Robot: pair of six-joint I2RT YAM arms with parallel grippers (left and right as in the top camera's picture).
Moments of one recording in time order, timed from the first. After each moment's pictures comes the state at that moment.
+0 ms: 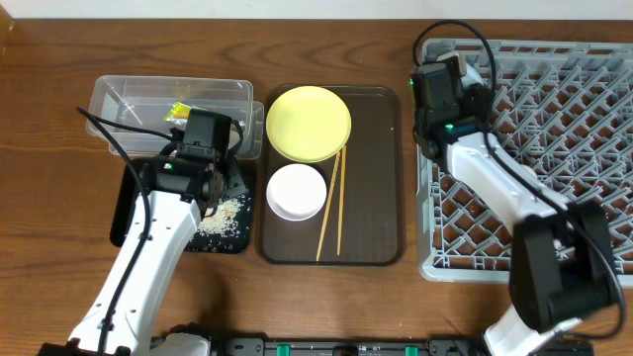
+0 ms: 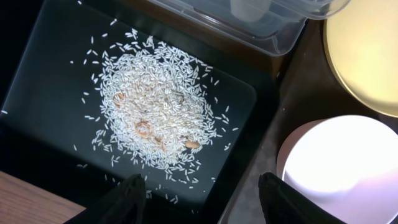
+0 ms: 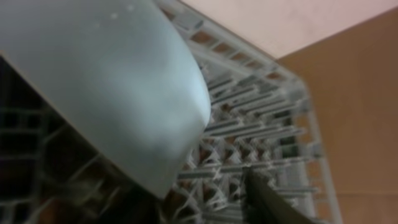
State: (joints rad) left arm -0.18 1.35 1.06 -0.95 -0.16 -0.55; right arm 0.31 1.80 1.21 -0.25 0.83 -0.17
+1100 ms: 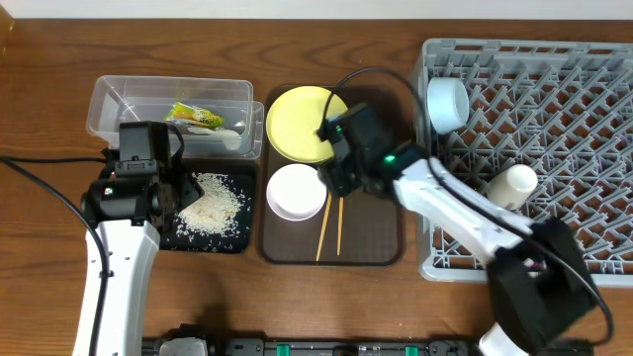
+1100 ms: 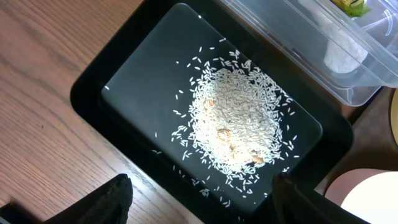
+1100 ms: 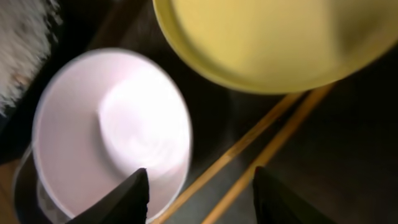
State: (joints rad) left arm 0.06 1.21 1.06 -1.06 -0.21 -0.57; right arm 0.64 1.81 1.21 -0.46 -0.18 0.14
